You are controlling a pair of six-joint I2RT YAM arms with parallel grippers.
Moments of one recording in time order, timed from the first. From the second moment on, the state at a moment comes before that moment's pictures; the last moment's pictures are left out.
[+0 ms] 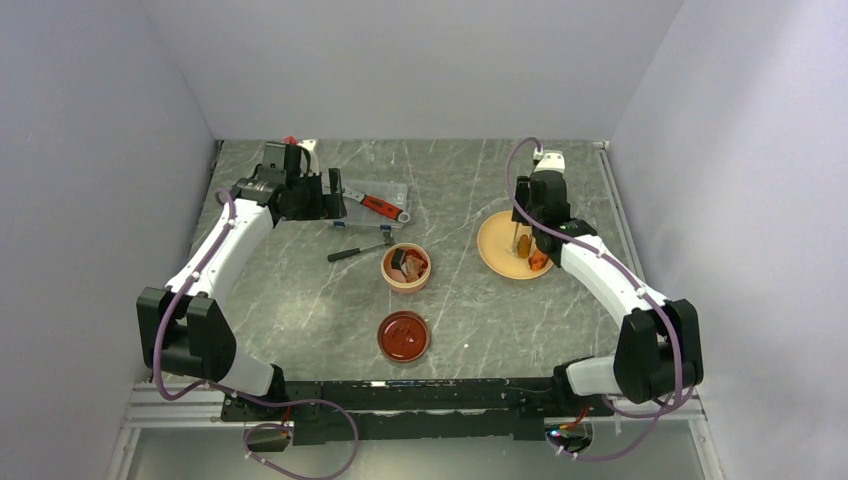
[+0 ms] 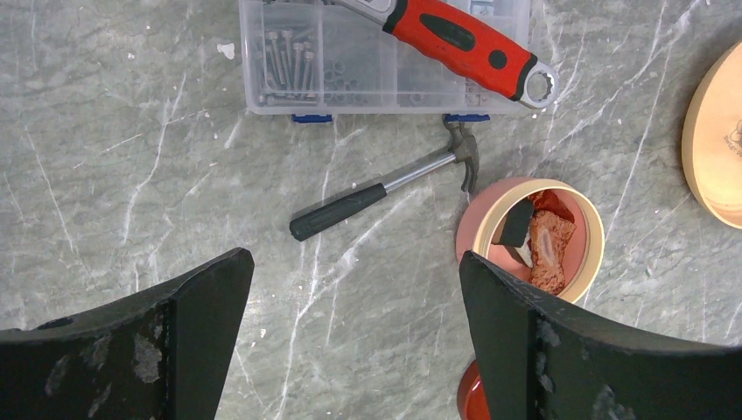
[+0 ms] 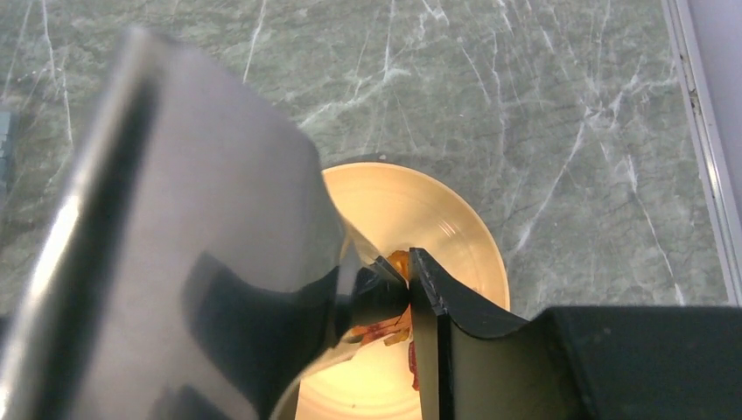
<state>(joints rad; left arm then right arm) -0.19 1.46 1.28 -0.65 0.13 -0.22 0.26 1.34 0.92 -0.11 0.31 0.17</state>
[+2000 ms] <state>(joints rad) -0.19 1.46 1.28 -0.65 0.12 -0.22 0.80 1.47 1.13 -0.08 -0.13 0.08</state>
